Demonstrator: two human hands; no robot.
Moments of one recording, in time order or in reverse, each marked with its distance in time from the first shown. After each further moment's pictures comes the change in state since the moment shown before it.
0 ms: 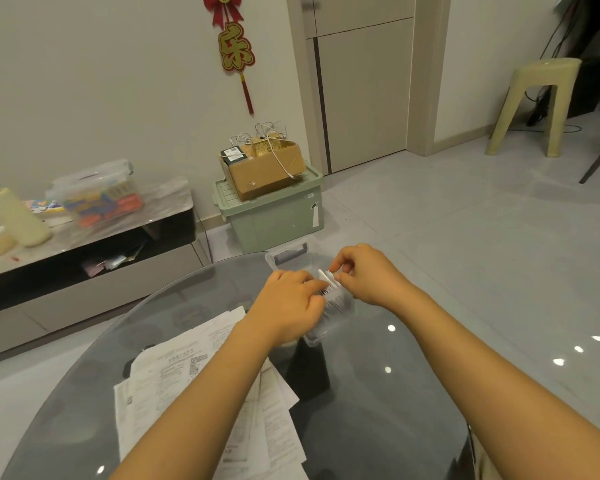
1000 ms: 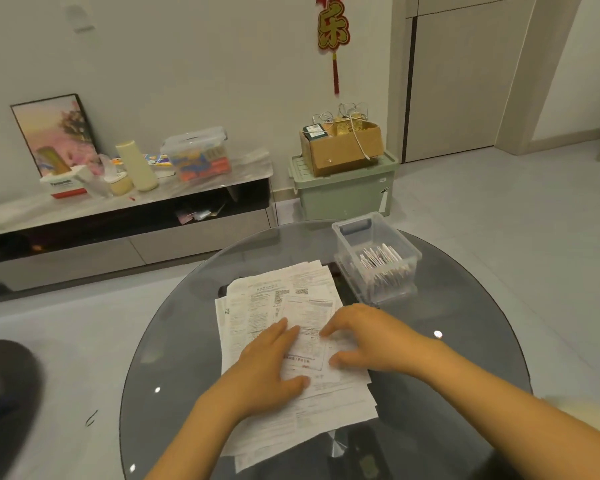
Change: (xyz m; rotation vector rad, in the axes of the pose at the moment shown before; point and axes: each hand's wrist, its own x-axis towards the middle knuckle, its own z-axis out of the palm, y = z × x) left_hand -0.213 -0.027 0.030 -0.279 -0.222 -0.481; right_hand -0.105 -0.063 0.083 -0.207 -0.463 -0.455
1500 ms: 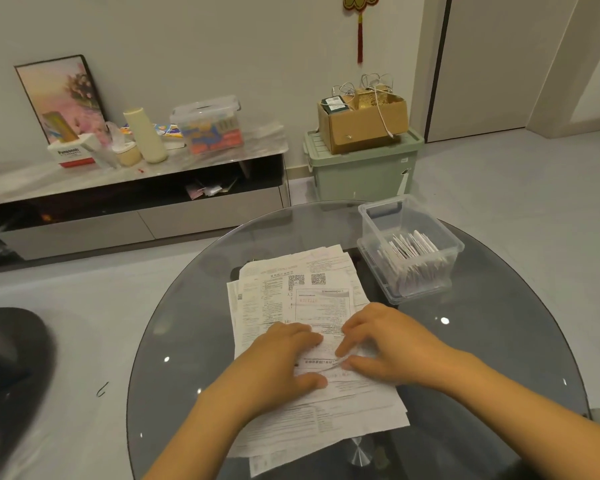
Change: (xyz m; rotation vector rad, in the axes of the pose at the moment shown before) left_hand 0.000 -0.006 -0.008 0.003 0.016 0.067; right_hand 0.014 0.005 0.024 -0.078 -0.025 -0.103
